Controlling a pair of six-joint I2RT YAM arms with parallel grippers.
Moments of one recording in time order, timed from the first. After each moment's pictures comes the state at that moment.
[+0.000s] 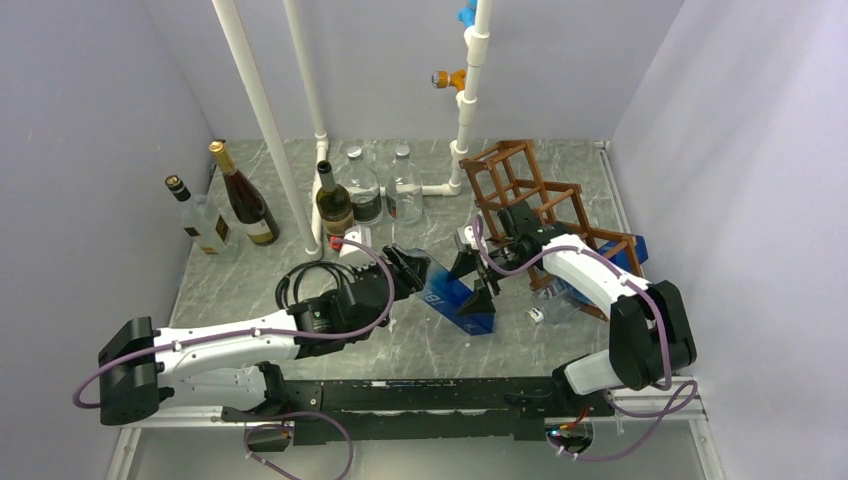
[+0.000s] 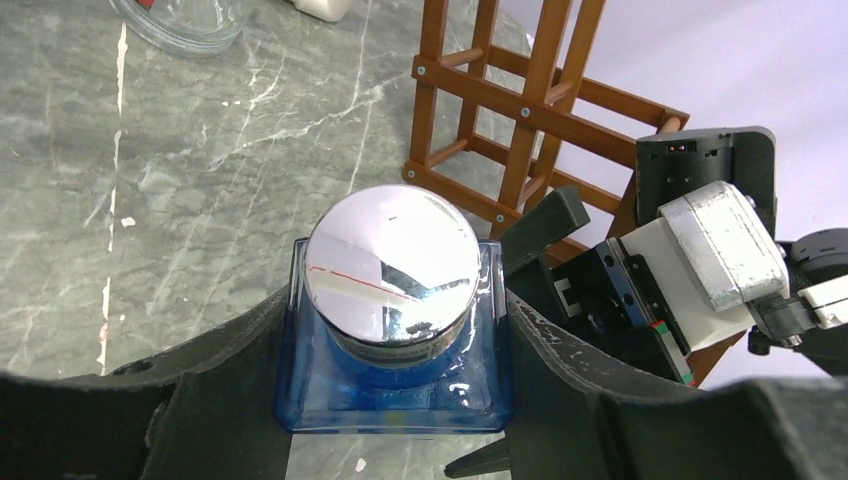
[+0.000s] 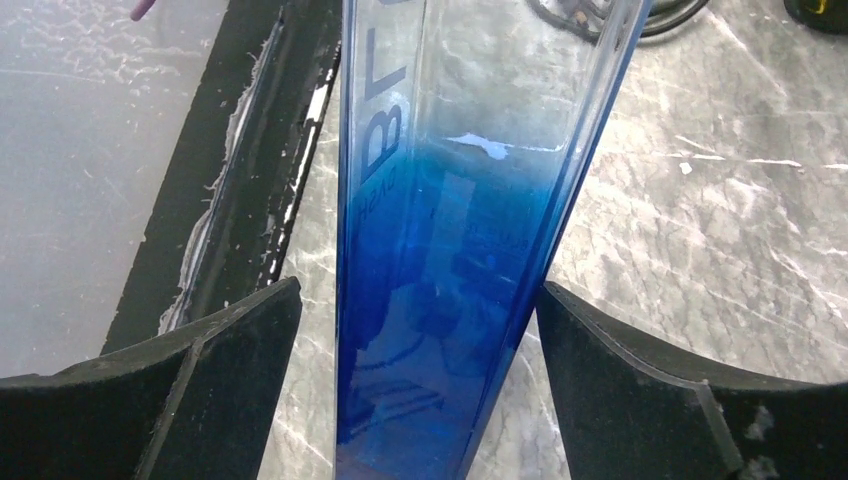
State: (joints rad) left arm -1.18 1.10 0.69 0.12 -0.78 -1.04; right arm 0.40 1.42 0.91 -0.70 -1.17 -1.00
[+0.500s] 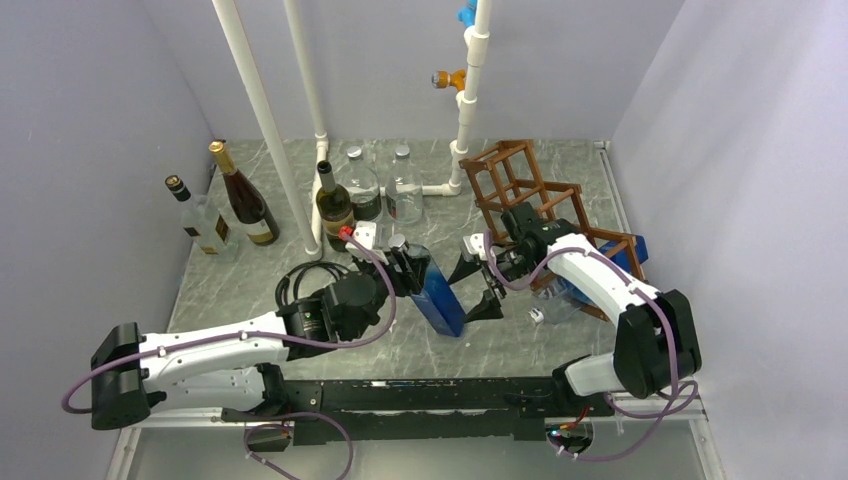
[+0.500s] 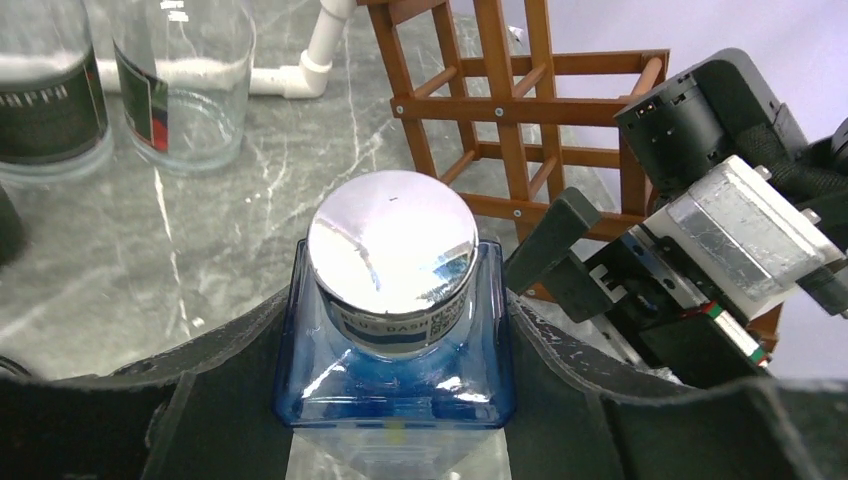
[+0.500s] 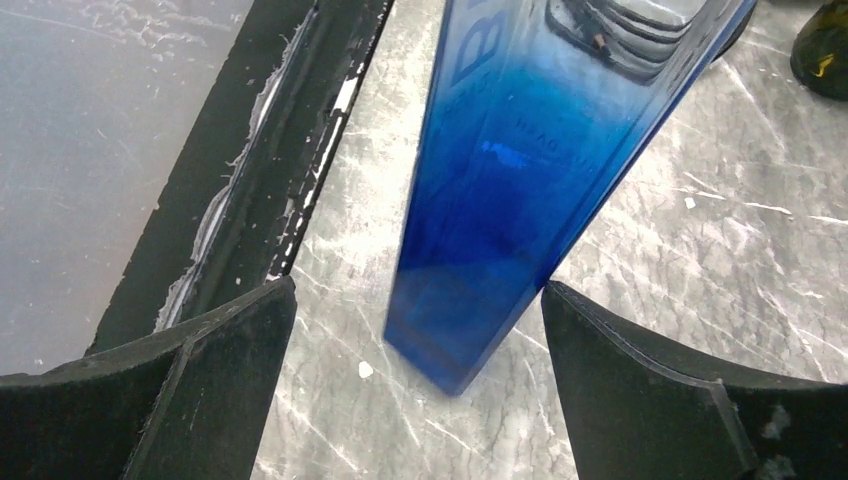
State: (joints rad) left arm -1.19 1.04 0.70 0.20 -0.73 -0.61; right arm 0.40 1.38 0.95 -0.90 -1.19 -1.23
